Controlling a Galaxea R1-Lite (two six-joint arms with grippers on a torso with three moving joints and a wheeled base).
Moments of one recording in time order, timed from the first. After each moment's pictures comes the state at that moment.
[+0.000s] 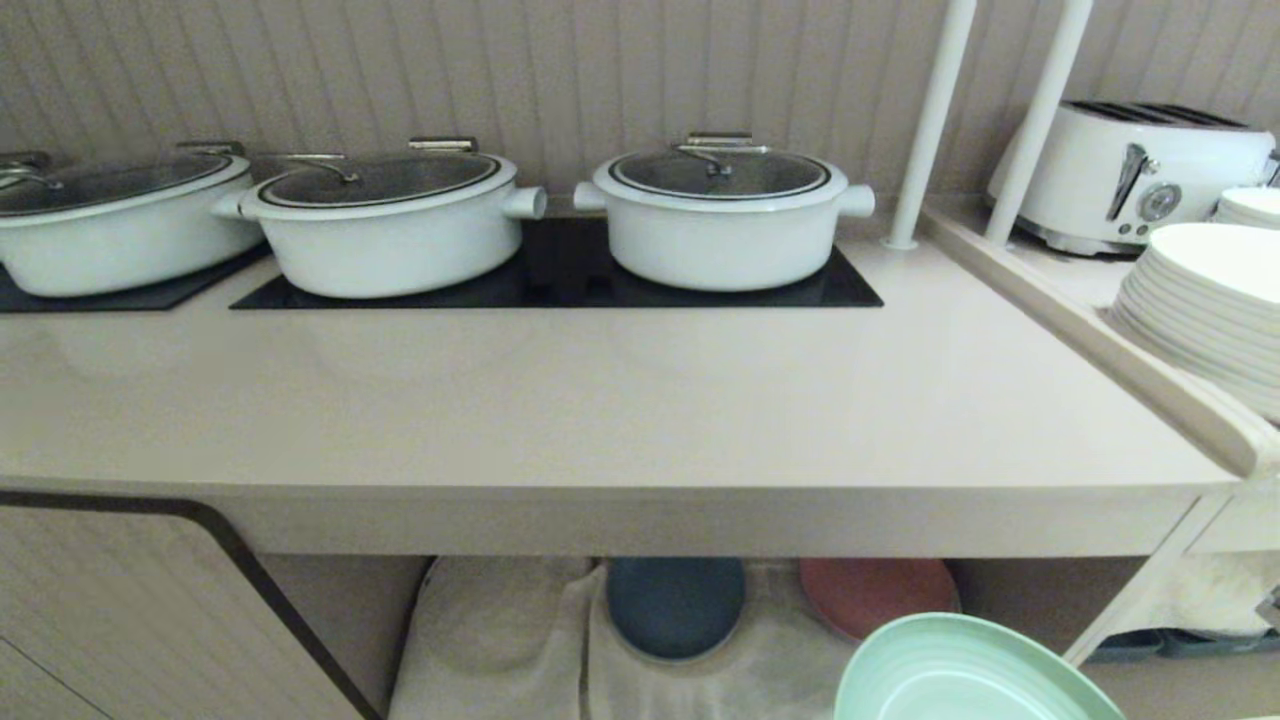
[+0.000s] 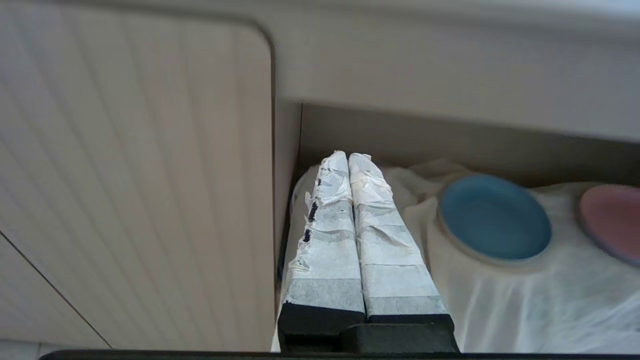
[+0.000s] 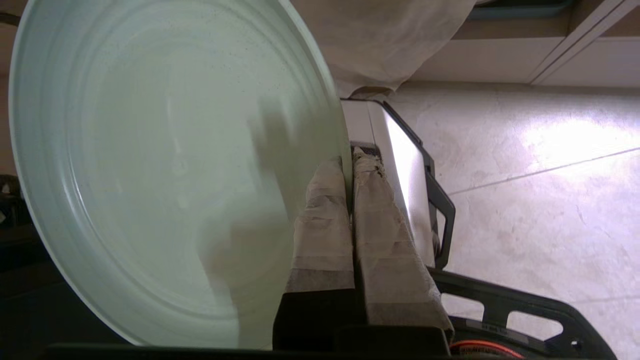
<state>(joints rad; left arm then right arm) 0.00 0.00 0.00 0.00 0.03 -0.11 0.19 0.96 -0.37 0.27 0.26 0.32</state>
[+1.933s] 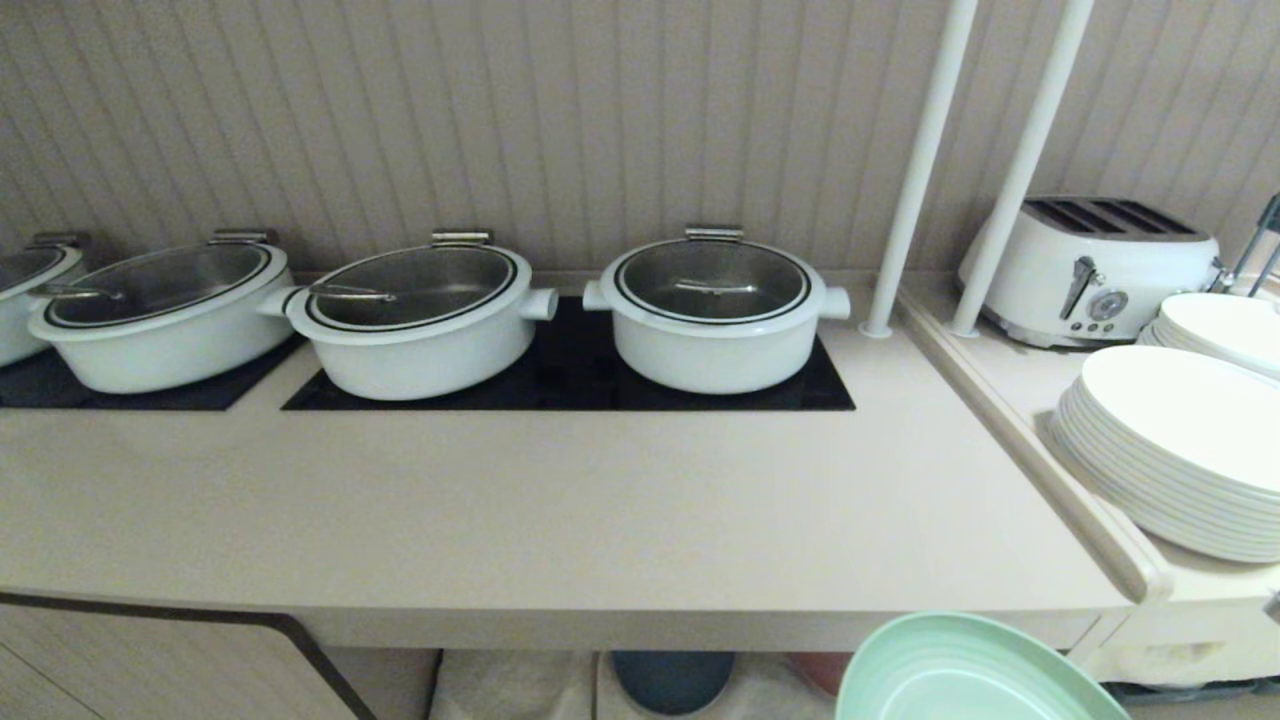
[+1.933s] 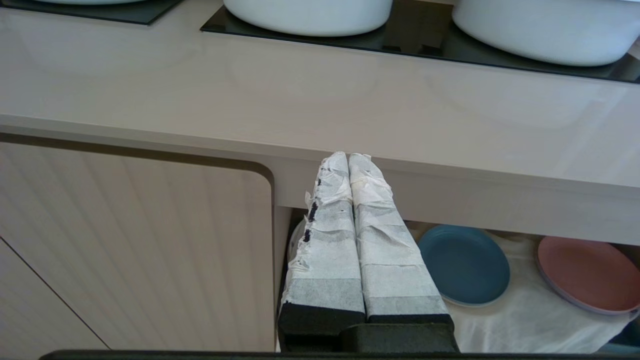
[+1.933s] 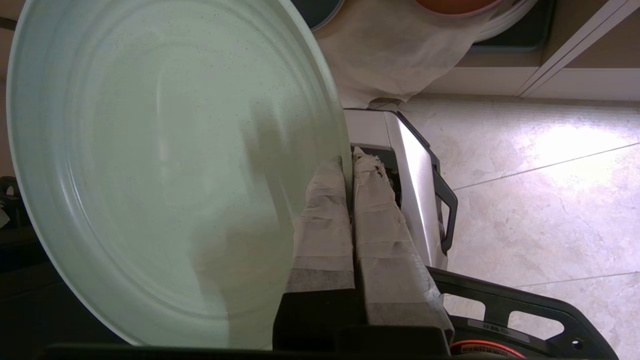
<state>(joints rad) 0.00 0.00 0.00 0.00 0.03 -0.11 0.20 0.95 -0.38 0.28 0.26 0.33</state>
